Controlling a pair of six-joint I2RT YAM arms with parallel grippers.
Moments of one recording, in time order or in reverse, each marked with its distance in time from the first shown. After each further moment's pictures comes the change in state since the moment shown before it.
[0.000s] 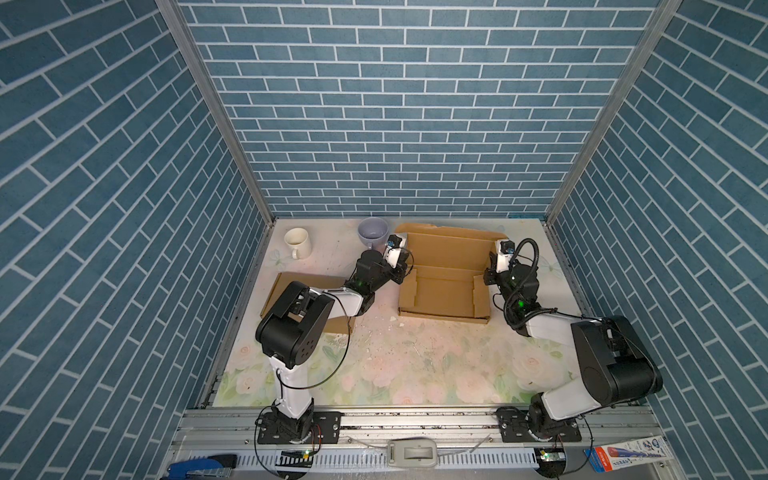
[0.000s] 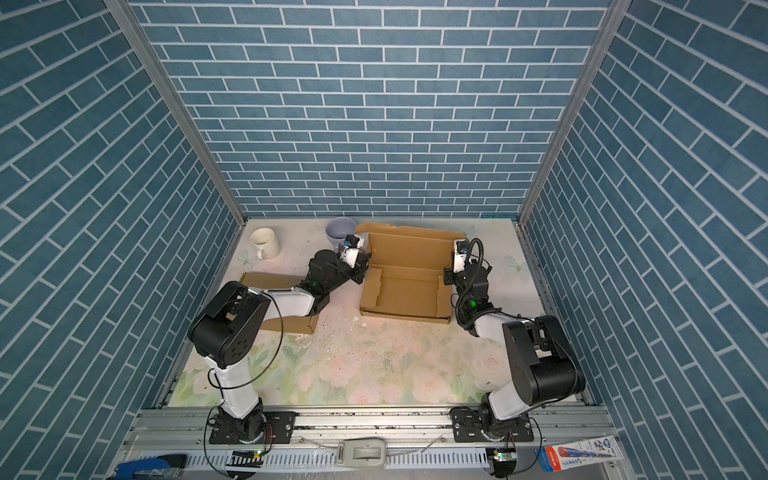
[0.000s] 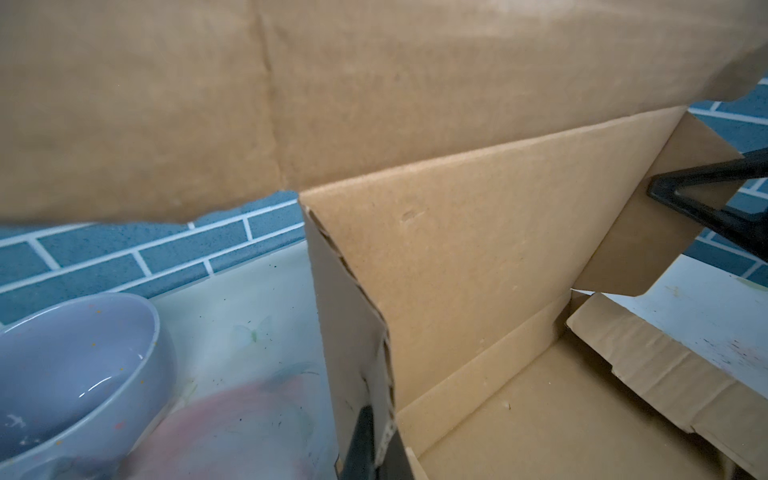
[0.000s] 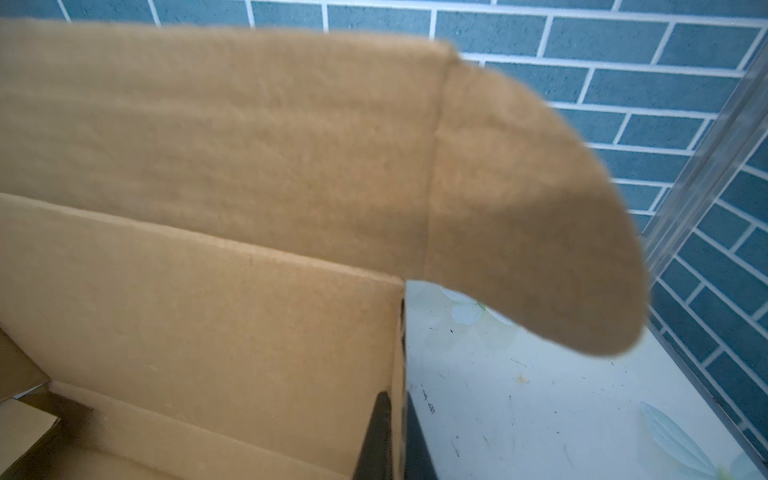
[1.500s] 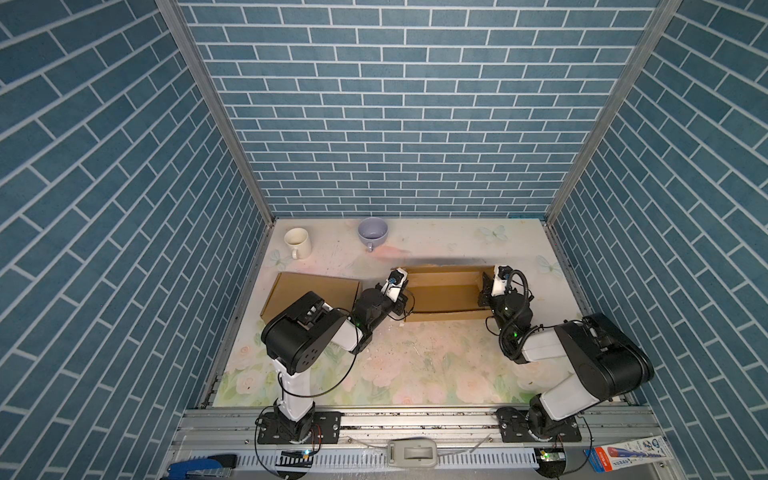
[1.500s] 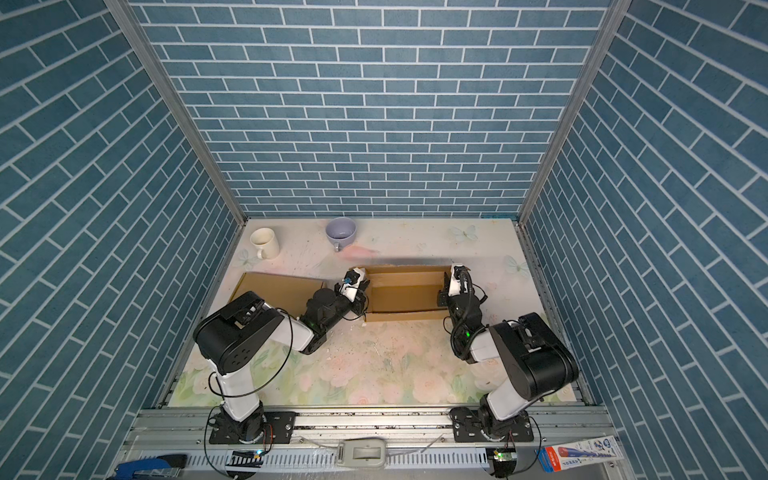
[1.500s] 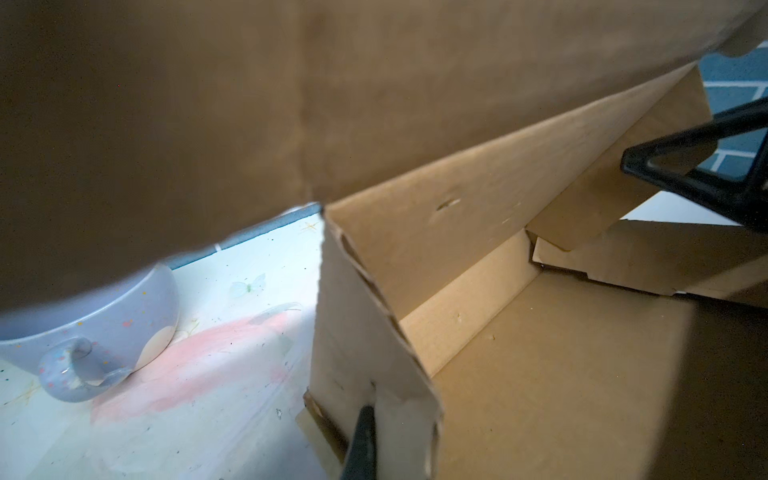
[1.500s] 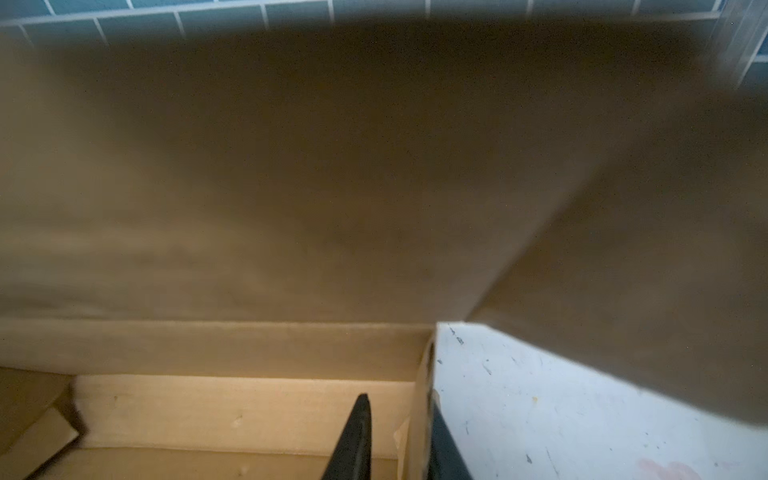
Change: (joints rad) left arm -0.141 -0.005 -0.353 0.394 -0.194 0.090; right arm 0.117 0.006 -0.246 0.277 0.113 0.107
